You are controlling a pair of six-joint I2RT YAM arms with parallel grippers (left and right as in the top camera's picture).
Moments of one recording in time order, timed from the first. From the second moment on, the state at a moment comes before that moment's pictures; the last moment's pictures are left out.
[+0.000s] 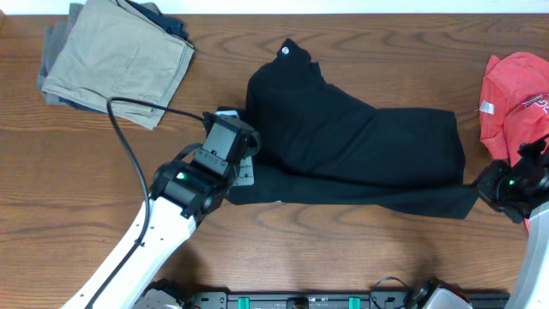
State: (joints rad) left arm -0.53 1.24 1.03 -0.82 -0.17 -0.54; right arm -0.56 1.20 1.04 -1.10 -0.21 0.22
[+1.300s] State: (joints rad) left arm -0.41 1.58 1.03 -0.55 -0.27 -0.53; right arm -0.54 1.39 0.95 -0.74 -0.23 0.26
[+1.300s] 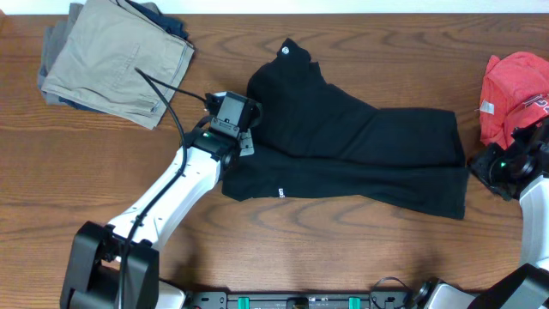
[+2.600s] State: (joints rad) left arm -0.16 1.81 1.04 -0.79 0.10 -0.40; right arm -0.45 1.39 0.64 -0.68 -0.29 0.25
